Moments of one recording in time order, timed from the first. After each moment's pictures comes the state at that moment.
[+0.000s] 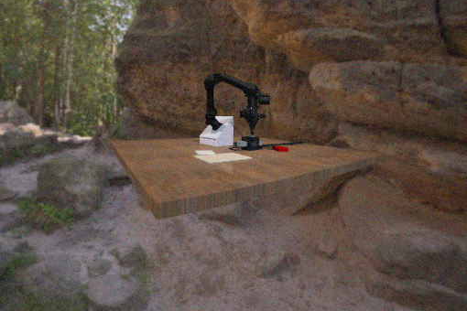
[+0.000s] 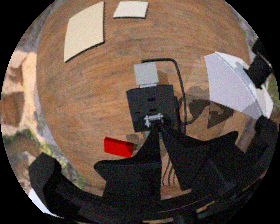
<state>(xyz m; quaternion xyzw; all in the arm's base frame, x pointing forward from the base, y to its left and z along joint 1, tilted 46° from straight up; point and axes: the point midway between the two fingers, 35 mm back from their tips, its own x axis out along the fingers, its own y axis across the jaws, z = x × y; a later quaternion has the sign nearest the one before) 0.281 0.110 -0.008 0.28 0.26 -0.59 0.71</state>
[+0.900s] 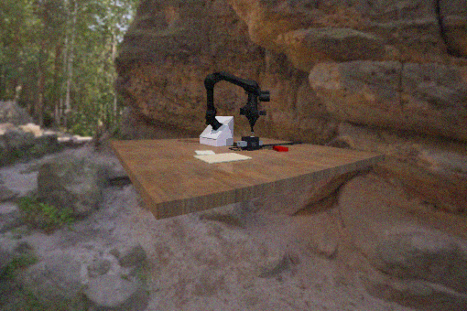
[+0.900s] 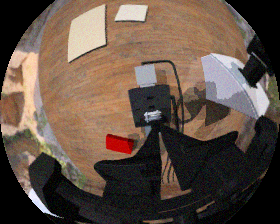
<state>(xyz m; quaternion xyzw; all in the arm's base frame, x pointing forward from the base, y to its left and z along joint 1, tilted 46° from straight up) 0.279 0.123 0.004 0.28 0.26 -0.59 0.71</state>
